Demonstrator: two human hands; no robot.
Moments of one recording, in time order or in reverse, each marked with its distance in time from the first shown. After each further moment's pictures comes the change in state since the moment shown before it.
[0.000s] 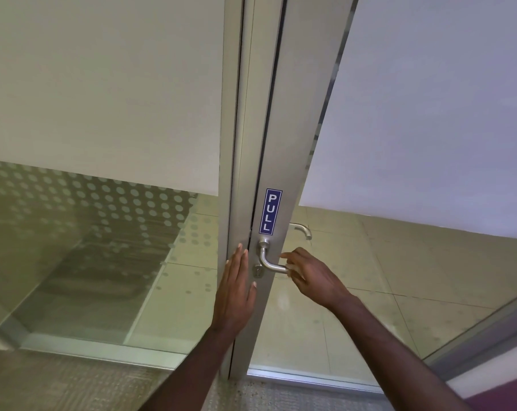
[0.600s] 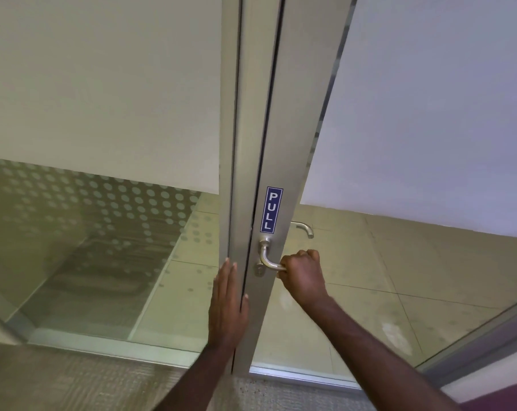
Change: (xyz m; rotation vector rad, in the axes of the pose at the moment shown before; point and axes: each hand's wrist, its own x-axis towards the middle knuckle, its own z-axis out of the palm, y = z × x) left_hand -0.035 -0.009 0.009 0.027 0.128 -0.127; right_hand 0.018 -0.027 0.022 -0.371 0.036 0.193
